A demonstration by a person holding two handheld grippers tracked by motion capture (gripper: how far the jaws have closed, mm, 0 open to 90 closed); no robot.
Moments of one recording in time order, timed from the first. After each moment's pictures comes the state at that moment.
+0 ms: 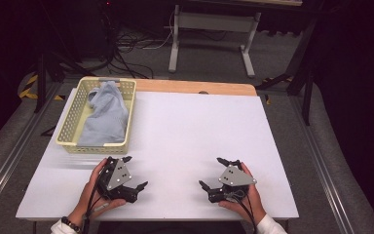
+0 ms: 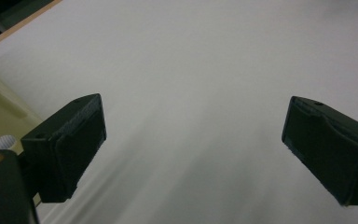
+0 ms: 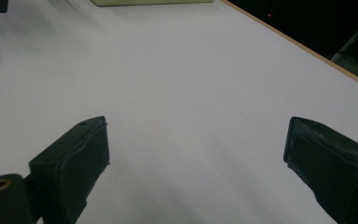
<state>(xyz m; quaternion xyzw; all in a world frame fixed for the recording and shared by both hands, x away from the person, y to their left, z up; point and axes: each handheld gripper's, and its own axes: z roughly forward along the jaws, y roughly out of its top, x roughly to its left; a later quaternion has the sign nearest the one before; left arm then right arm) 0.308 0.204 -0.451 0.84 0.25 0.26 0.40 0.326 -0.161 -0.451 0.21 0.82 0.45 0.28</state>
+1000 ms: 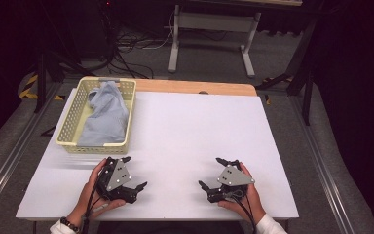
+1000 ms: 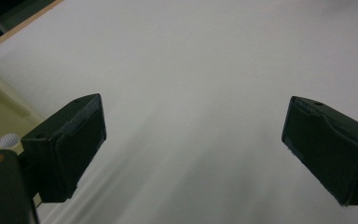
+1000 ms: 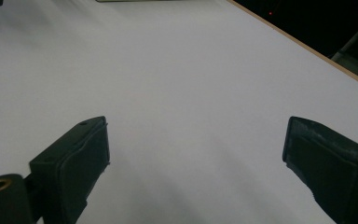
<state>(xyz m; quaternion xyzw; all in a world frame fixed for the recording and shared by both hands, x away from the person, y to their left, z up) 0.307 0.205 -0.450 0.84 0.25 0.26 0.40 0.326 -0.159 -0.452 0.21 0.83 0.44 0.28</state>
